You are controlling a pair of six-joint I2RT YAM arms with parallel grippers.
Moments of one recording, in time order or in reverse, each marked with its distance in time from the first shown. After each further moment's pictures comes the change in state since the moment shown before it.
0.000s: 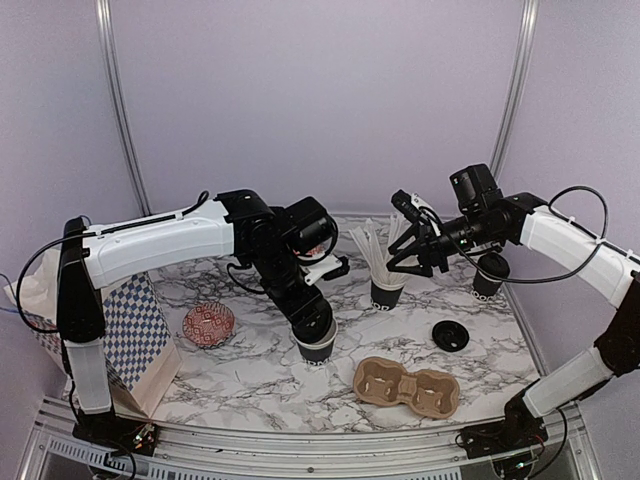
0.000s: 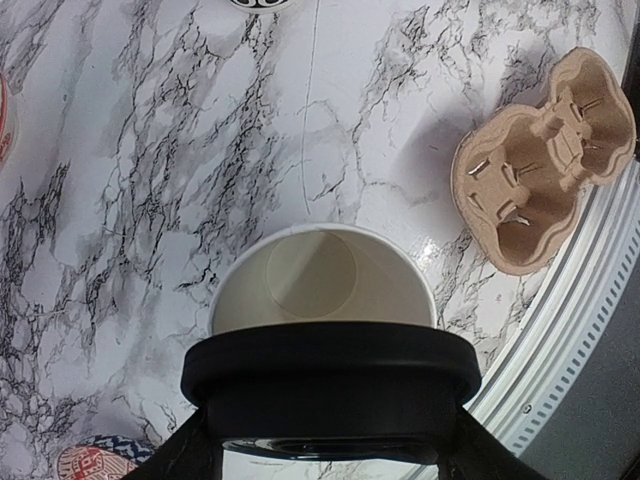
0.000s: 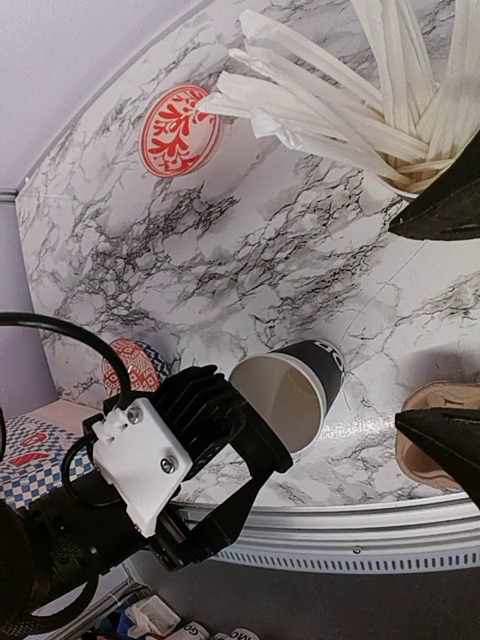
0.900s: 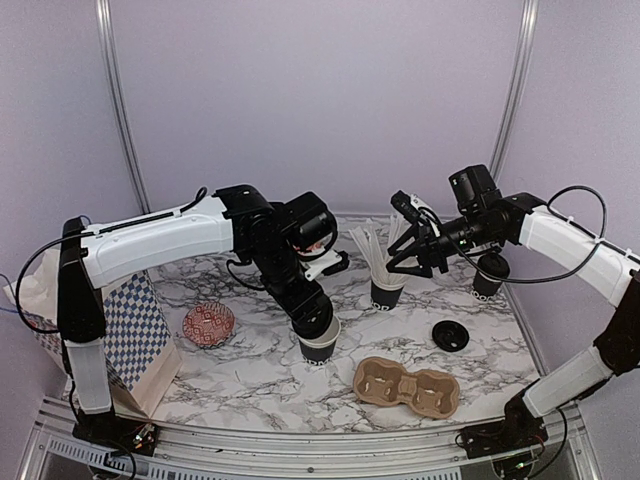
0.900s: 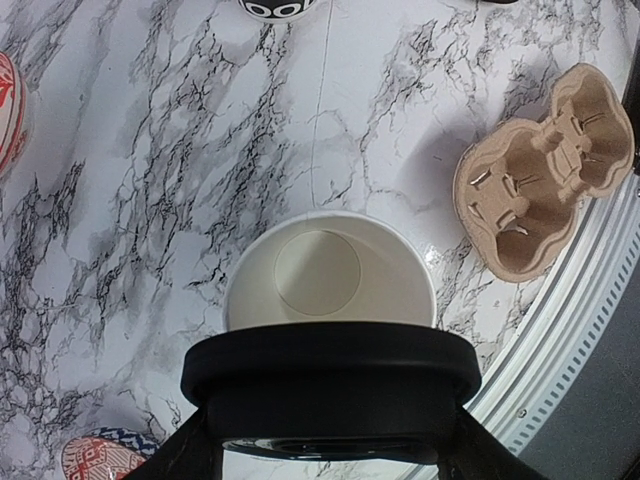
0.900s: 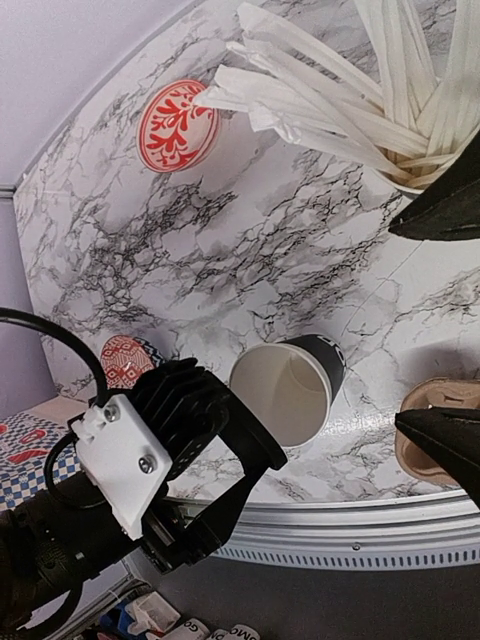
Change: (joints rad) left arm 0.000 0.000 0.034 -0.022 -0.018 -0.024; right arm 0.000 0.006 0.000 -0.005 -0.009 -0.003
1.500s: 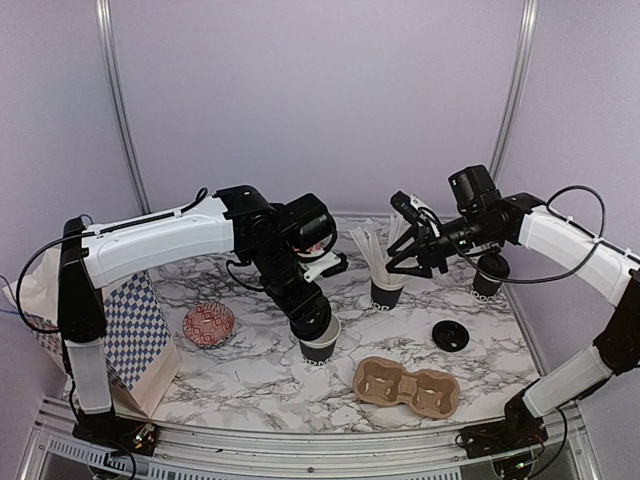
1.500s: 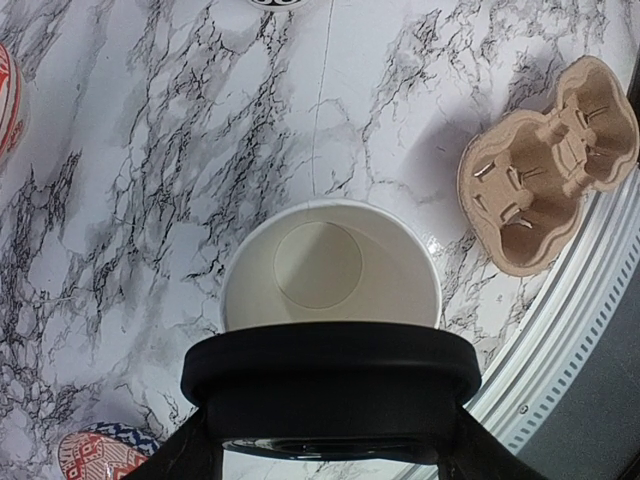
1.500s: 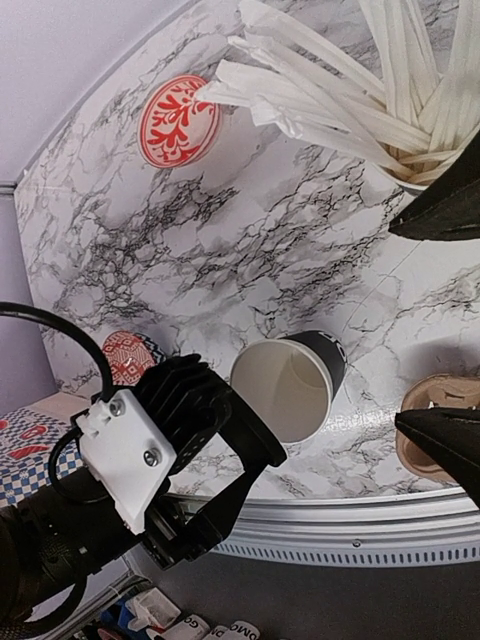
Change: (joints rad) left arm 0.000 0.005 -0.002 -0.014 0.001 -0.003; right arm 0.000 0.003 0.000 0.000 -0.010 -0.001
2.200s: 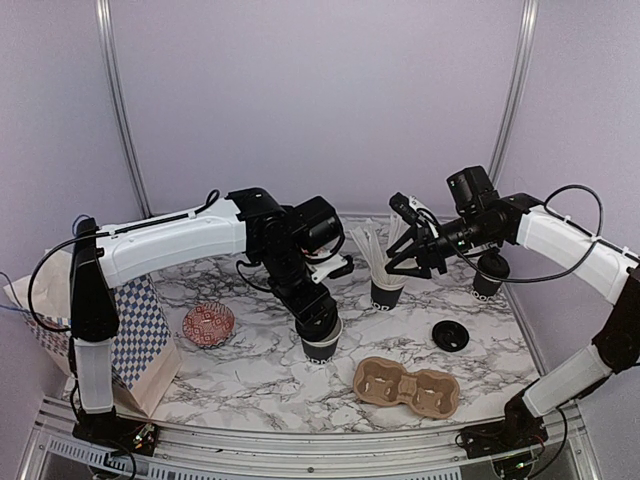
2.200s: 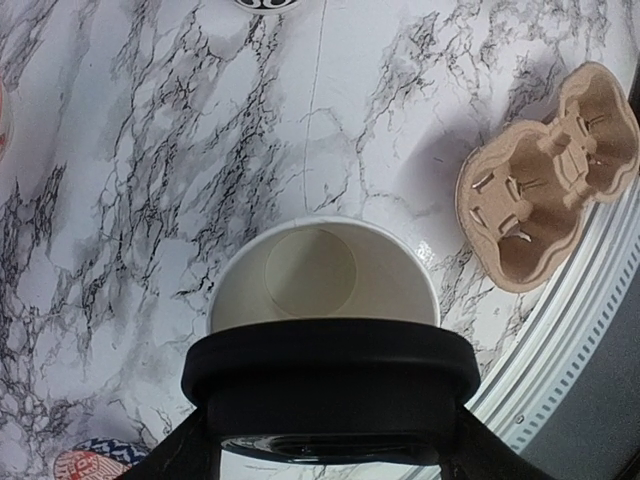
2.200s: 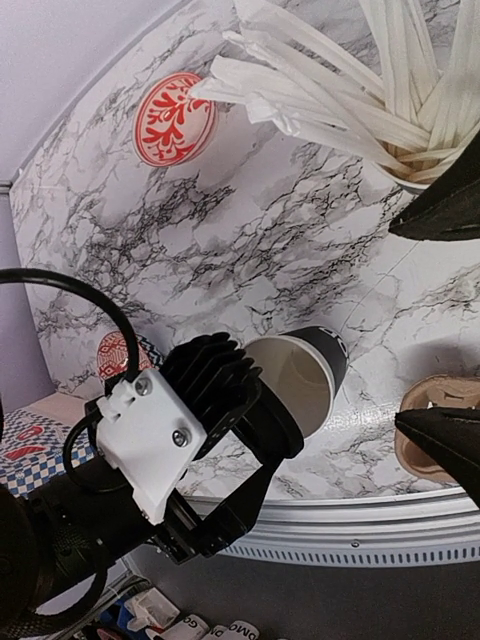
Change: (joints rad) left arm 0.001 0.059 0.051 -0.003 0.017 -0.002; right arm 0.000 0.011 0.000 -0.002 0.000 -0.006
